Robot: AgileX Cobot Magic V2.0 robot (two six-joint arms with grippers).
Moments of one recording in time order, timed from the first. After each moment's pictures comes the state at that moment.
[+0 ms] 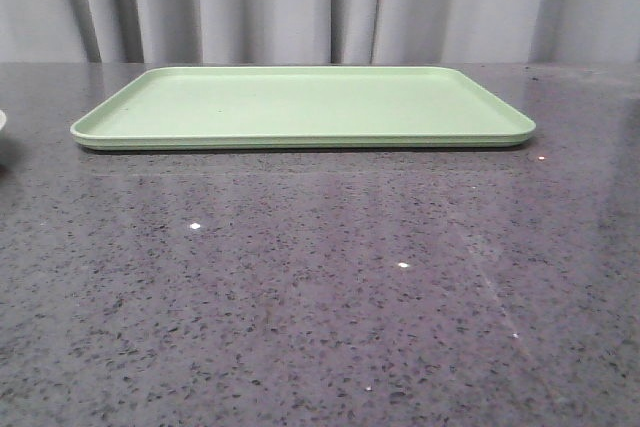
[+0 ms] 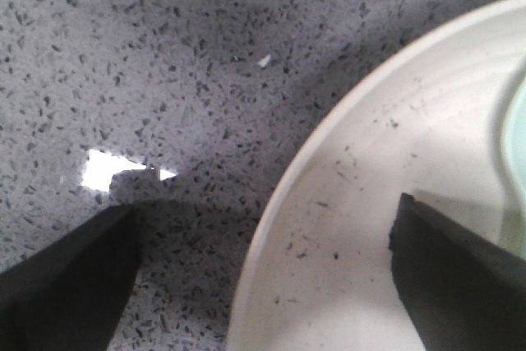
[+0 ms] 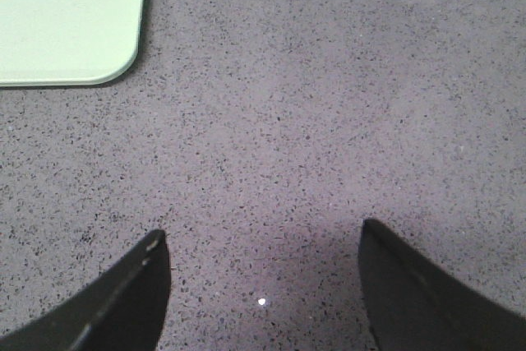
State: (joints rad) left arm 0.36 1.54 -1.09 -0.12 0.90 0.04; right arm 0.02 0.68 -0.80 0.02 0.89 0.06
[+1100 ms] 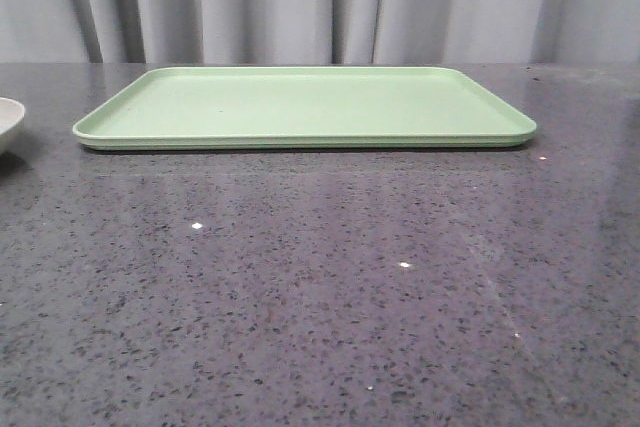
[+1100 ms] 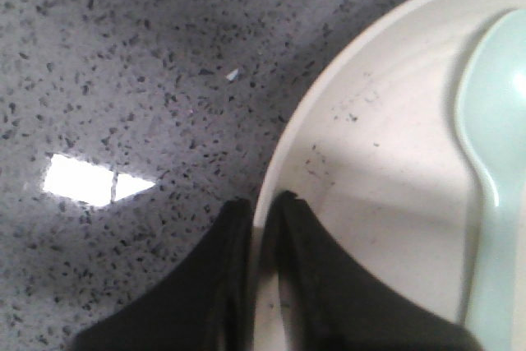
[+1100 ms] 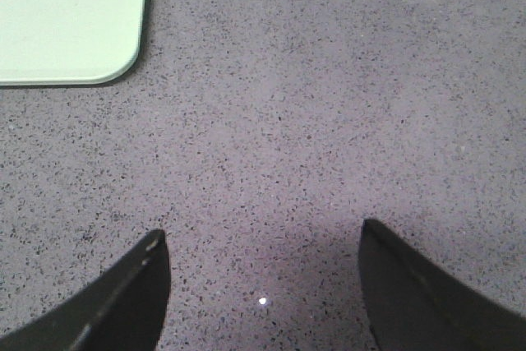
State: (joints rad) left arm 0.37 1.54 -1.10 -0.20 0.91 0.05; right arm 0.02 0.68 -0.80 0.01 0.89 0.06
